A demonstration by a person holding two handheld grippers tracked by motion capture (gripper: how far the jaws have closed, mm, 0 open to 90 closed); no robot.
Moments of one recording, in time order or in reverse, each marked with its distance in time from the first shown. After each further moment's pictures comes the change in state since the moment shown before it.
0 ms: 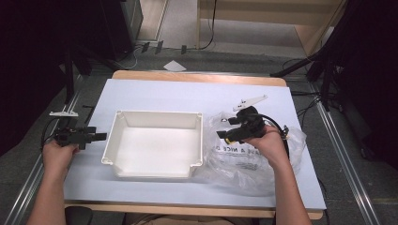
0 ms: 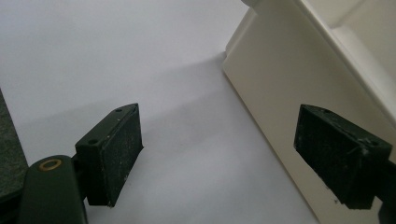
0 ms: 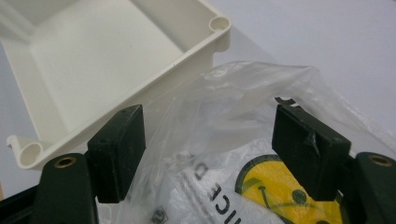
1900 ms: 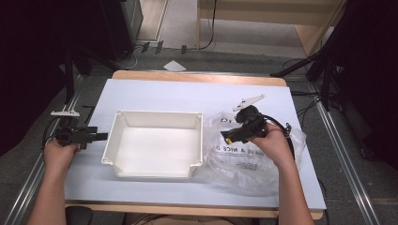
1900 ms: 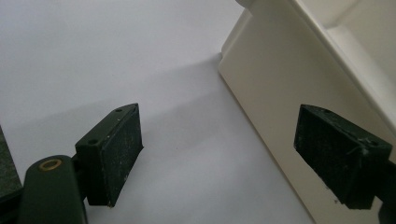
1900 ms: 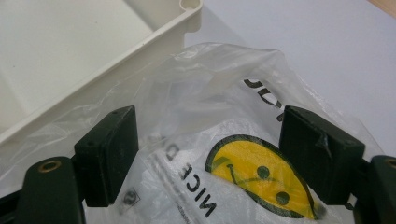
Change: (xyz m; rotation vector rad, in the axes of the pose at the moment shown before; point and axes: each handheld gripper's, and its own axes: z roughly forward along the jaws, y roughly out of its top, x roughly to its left) left arm -0.001 0.002 0.002 0.004 -0.010 0.004; right arm 0.002 0.003 -0.005 0.072 -0.130 -0.045
